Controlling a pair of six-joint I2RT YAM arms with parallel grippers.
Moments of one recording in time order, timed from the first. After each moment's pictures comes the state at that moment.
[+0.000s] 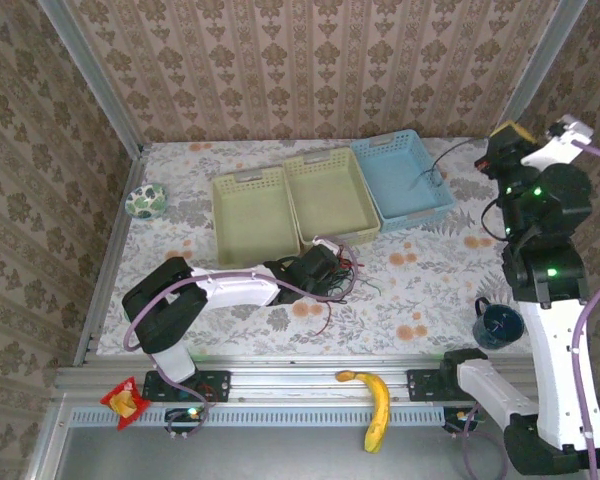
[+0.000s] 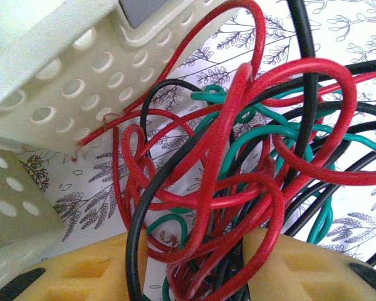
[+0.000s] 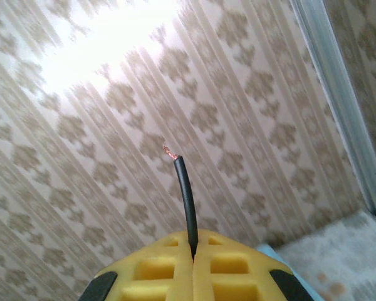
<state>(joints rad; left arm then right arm) -1.05 1.71 0.93 -0.15 -0.29 -0.33 0.04 0.92 1.39 -0.32 0.19 0.49</state>
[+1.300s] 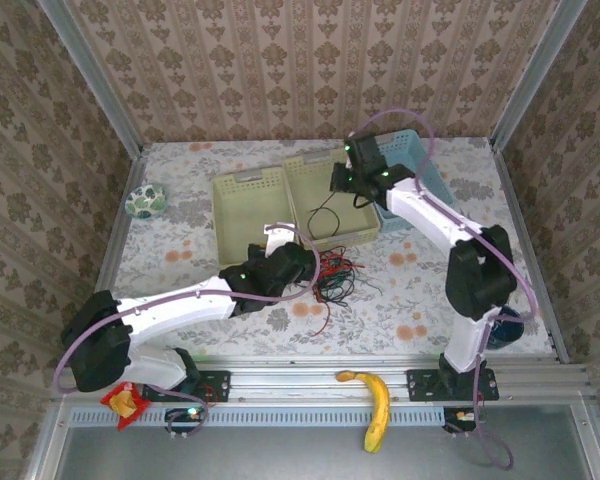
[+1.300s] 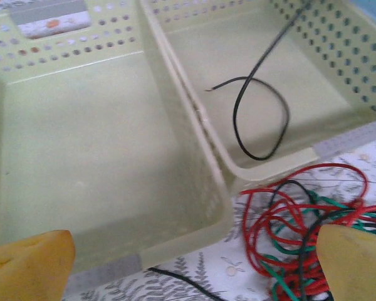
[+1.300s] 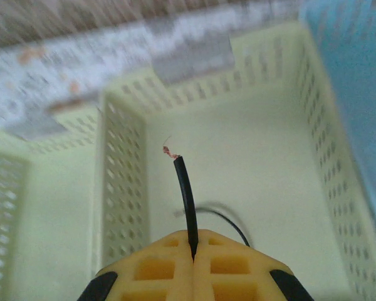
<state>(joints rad) -1.06 1.33 0.82 -0.27 -0.66 -0.58 0.43 1.87 1.57 -0.47 0.07 0.47</state>
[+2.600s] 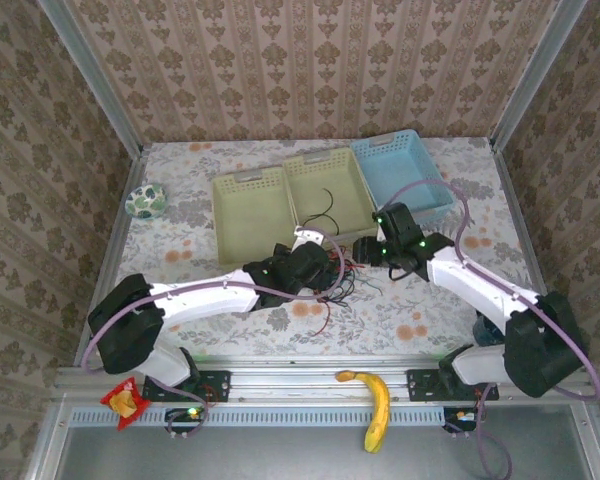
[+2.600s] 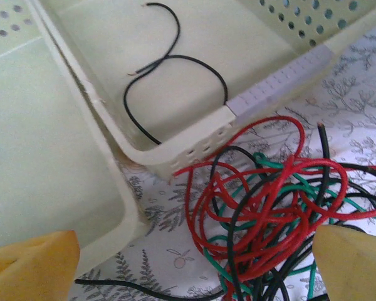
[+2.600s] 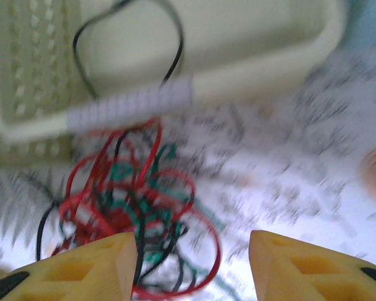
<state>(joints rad) -1.09 1.50 0.91 -0.21 -0.48 -0.42 0.47 1.31 0.83 -0.46 -0.10 0.53</state>
